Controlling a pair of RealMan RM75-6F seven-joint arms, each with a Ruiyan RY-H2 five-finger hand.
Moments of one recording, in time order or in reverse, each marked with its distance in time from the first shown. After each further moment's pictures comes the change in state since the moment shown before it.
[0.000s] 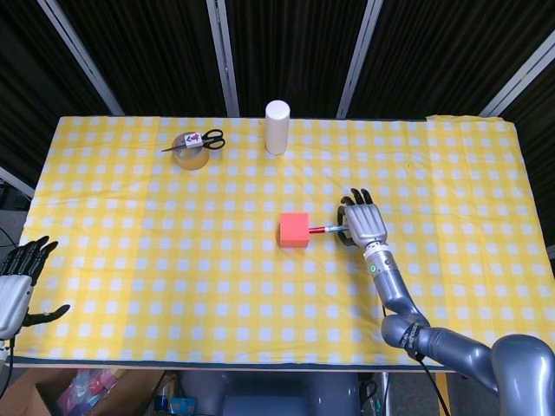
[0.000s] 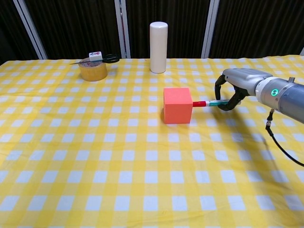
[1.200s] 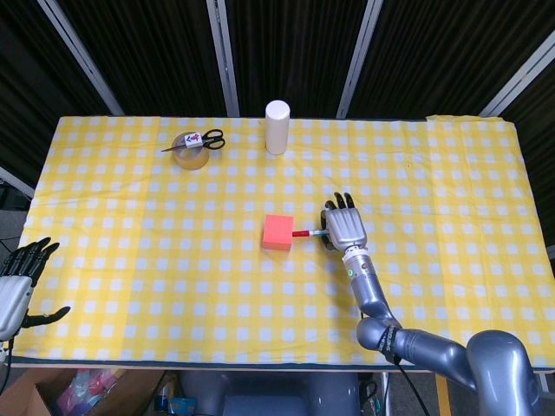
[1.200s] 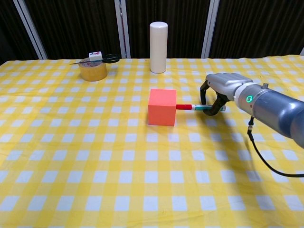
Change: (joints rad) left arm -0.004 0.022 0.011 -0.007 0.015 -0.012 -0.033; right arm 0.066 -0.109 0.026 -0.014 0.136 0.059 -0.196
